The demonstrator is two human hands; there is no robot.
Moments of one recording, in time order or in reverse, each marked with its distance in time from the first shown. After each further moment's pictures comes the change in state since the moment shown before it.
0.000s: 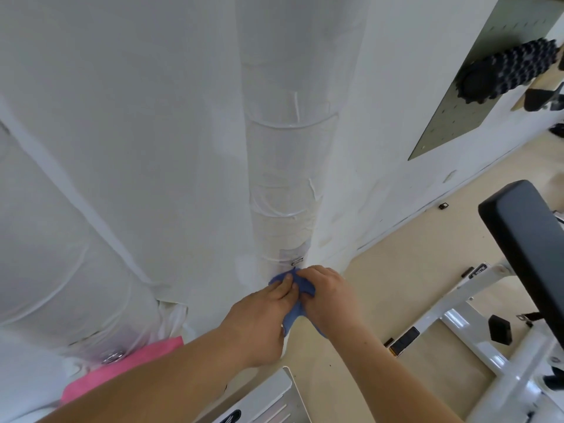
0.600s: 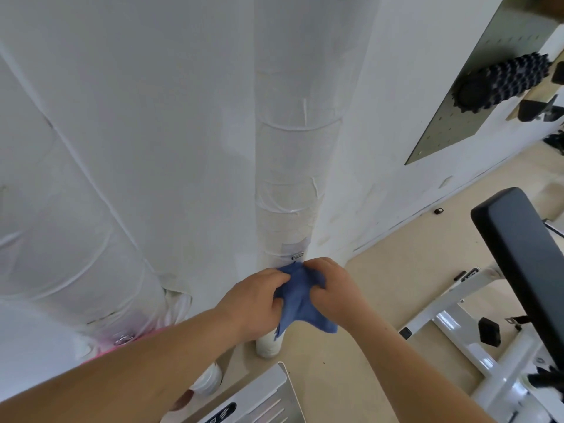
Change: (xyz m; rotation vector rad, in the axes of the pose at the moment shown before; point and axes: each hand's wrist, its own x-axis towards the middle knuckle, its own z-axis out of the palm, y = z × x) left_hand -0.010 -0.002 -0.020 -0.328 0.112 -0.158; right_hand 0.007 -0.012 -0.041 0.162 -0.343 0.224
